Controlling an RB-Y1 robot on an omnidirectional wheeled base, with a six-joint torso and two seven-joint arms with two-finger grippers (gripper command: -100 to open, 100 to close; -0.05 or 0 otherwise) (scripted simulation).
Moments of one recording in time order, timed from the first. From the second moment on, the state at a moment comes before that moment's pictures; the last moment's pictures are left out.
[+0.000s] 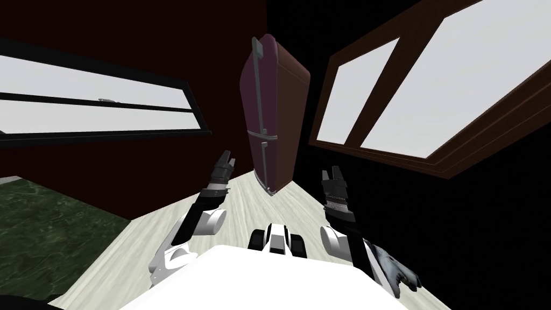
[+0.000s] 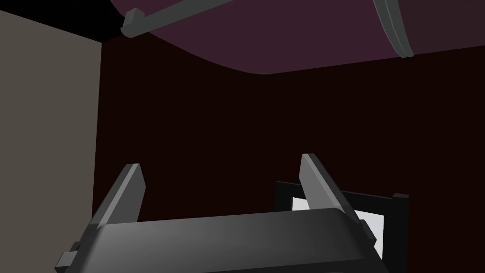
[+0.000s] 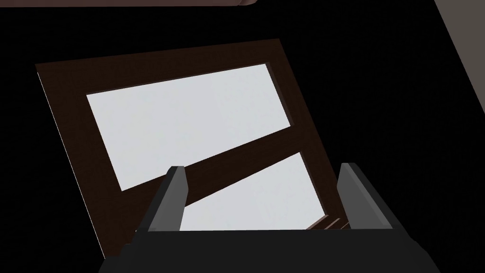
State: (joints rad) left arm 0.40 0.15 0.08 -2.39 0.03 -0.19 -0.16; right arm 0.45 0.03 0.06 -2.21 0.04 -0.46 0.06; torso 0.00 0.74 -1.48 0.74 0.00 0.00
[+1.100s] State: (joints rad) left arm 0.26 0.18 0.13 -2.44 0.05 0.09 -0.16; right arm 0.45 0.03 0.06 -2.21 0.04 -0.46 0.06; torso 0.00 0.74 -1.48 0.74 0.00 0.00
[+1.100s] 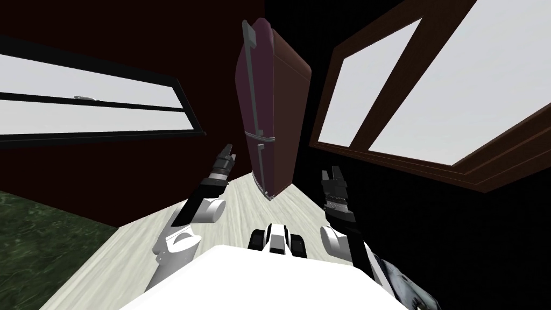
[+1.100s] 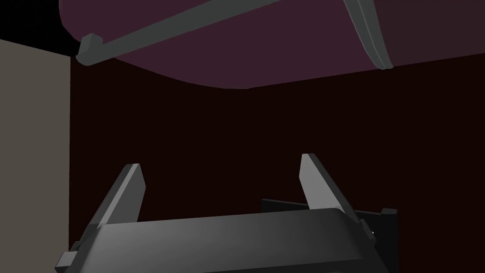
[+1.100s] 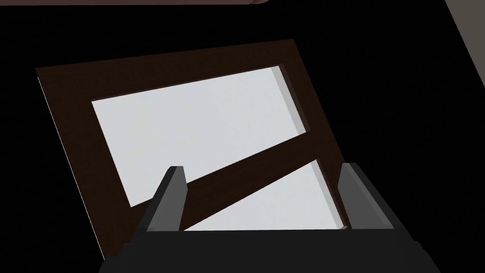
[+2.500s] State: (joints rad) left arm 0.09 0.22 0.19 -2.46 0.08 0.42 -0.16; right arm 0.45 0.03 0.06 -2.21 0.04 -0.46 0.06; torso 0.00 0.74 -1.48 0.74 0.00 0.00
